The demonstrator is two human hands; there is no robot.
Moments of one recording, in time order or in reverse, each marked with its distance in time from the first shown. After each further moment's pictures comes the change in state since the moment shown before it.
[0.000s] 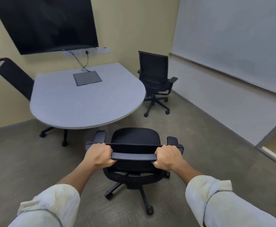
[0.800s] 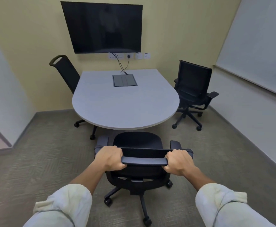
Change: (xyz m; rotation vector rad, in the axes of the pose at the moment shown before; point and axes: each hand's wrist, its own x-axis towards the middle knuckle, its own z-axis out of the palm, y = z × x) left_hand -0.009 -0.049 -0.005 -0.123 -0.082 -0.180; right_hand 0.098 -0.023 -0.018 -0.108 0.005 -0.251
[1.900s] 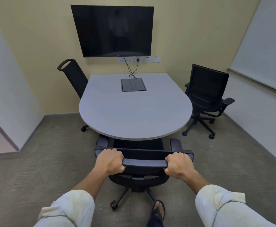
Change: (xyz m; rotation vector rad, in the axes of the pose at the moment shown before) left_hand 0.055 -0.066 -0.004 0.042 -0.031 -0.172; right_hand 0.114 -0.011 0.009 0.031 0.032 0.023
